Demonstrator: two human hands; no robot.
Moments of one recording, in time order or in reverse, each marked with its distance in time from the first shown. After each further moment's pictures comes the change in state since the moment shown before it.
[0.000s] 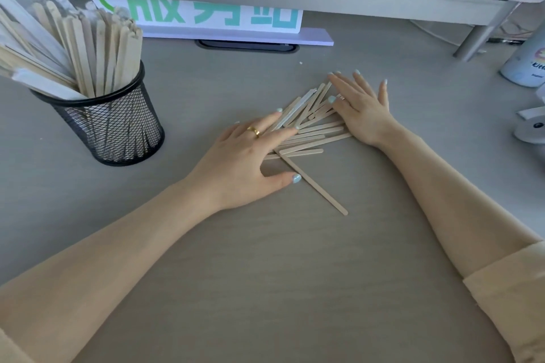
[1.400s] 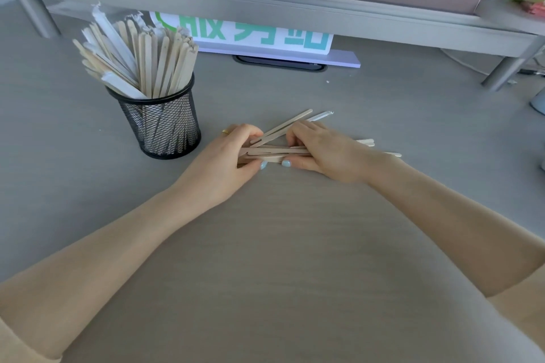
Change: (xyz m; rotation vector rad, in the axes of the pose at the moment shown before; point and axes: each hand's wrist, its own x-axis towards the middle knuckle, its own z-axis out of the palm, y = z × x) left_hand -0.031 -0.033 -0.010 -0.209 0.266 -0.166; right_hand -0.024 -0.080 0.012 0.022 -0.292 -0.585
